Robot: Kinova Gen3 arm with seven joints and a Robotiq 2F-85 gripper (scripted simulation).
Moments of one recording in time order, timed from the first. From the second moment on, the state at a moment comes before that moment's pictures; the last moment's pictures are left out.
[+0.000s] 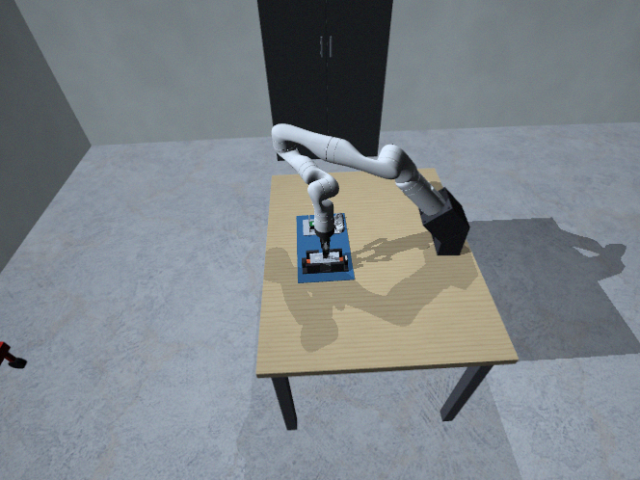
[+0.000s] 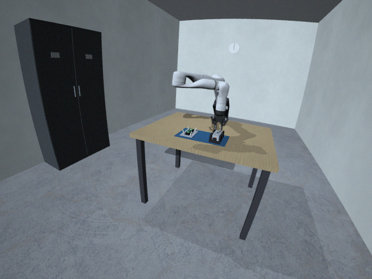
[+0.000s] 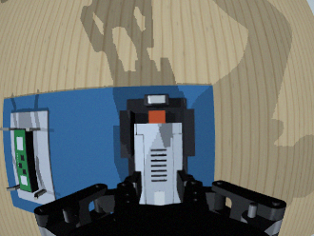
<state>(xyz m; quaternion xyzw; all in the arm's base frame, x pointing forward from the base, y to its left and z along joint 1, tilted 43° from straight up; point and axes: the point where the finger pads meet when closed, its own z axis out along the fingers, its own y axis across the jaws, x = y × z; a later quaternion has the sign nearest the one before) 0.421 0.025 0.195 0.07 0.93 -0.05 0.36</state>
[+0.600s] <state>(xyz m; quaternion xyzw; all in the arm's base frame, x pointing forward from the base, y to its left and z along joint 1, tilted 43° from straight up) 0.421 0.025 0.195 0.07 0.93 -0.05 0.36</state>
